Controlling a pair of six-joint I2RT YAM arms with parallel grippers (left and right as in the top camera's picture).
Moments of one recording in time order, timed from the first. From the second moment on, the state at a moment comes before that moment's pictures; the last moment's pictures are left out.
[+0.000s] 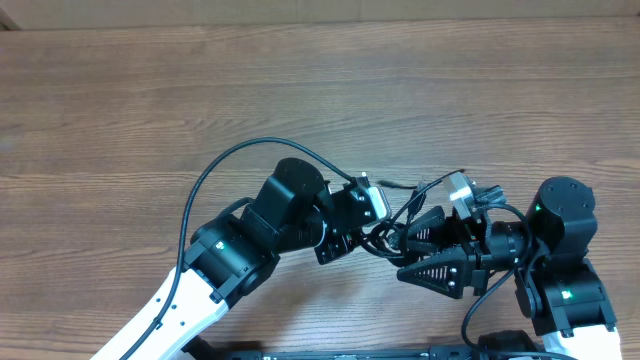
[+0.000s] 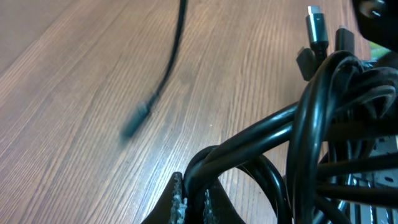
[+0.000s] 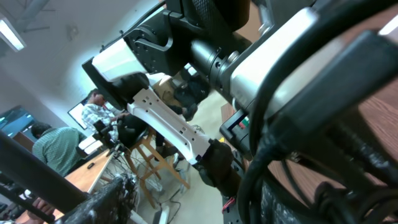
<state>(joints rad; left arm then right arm) -0.73 1.15 1.03 -0.52 0.37 0.34 0.13 0.77 0.71 -0.21 -1.53 0.33</state>
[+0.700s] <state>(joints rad) -0.73 1.15 1.03 -0.43 0.05 0.13 0.13 0.77 0.71 -0.38 -1.51 0.34</state>
